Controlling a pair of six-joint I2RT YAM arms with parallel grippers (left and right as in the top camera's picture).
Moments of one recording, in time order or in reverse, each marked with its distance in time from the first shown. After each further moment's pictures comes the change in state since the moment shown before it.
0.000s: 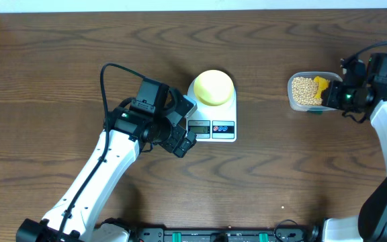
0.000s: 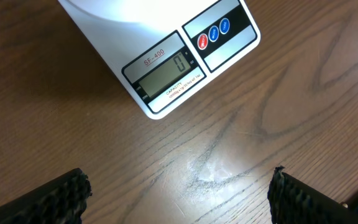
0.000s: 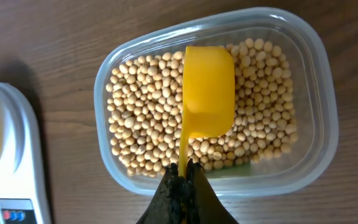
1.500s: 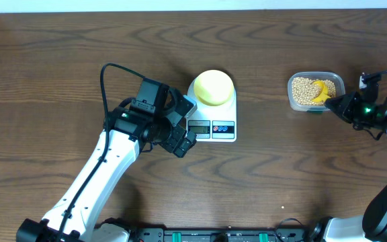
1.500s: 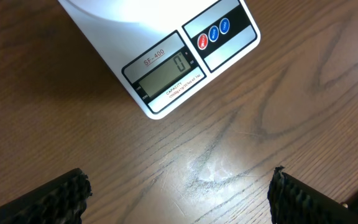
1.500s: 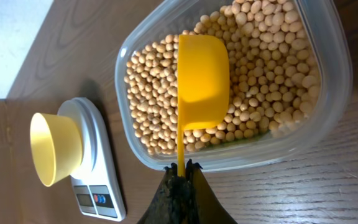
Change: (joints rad) left arm 0.000 0.000 0.000 0.000 0.000 0.000; right arm -0.196 0.007 -0.123 0.074 -0.364 0.127
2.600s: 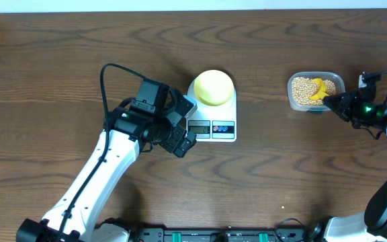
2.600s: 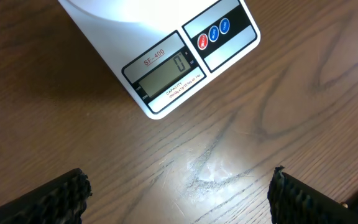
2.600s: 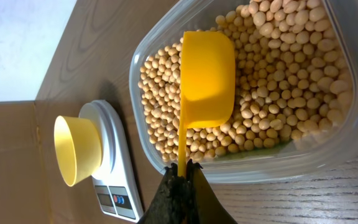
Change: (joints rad) left arm 0.000 0.000 0.000 0.000 0.000 0.000; right arm -0.006 0.040 -0.003 0.047 -0.084 0.050
